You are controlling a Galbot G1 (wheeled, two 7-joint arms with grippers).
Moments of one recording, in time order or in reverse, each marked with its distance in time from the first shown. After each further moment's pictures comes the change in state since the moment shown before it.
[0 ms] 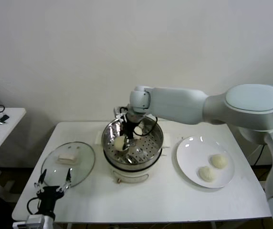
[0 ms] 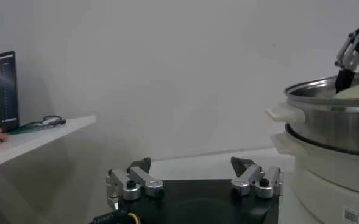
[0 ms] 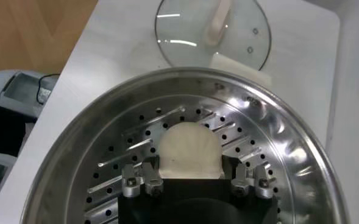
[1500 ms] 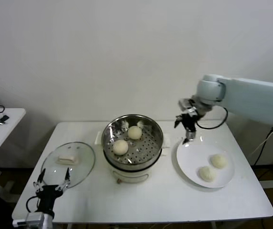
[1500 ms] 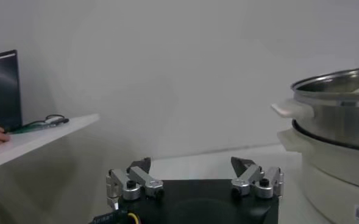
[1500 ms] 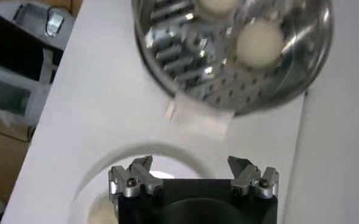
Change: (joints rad) left arm -0.015 0.013 -0.002 0.015 -0.001 0.016 -0.015; right arm 0.120 -0.677 -0.005 0.356 -0.358 0.100 -0.135
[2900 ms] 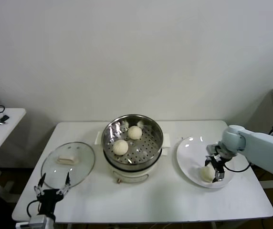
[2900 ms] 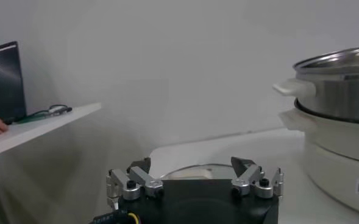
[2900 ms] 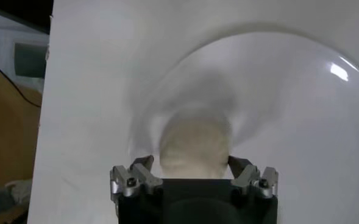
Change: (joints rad) left arm 0.003 -0.025 0.000 0.030 0.044 0.002 -0.005; right arm -0.510 -0.109 0.288 -0.153 -0.319 0.041 -0.008
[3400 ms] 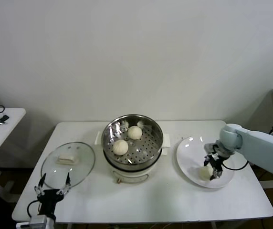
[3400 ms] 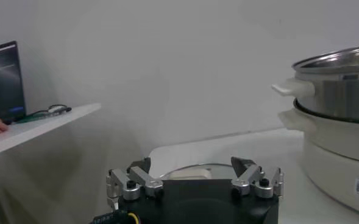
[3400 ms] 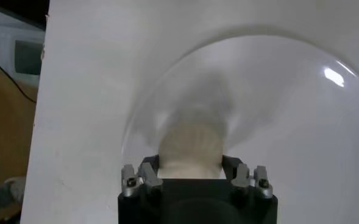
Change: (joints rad) left arm 0.001 -0.002 0.003 0.000 0.002 -0.001 -0.001; right arm 0.021 0.024 -0.011 -0.011 -0.007 0.026 -0.014
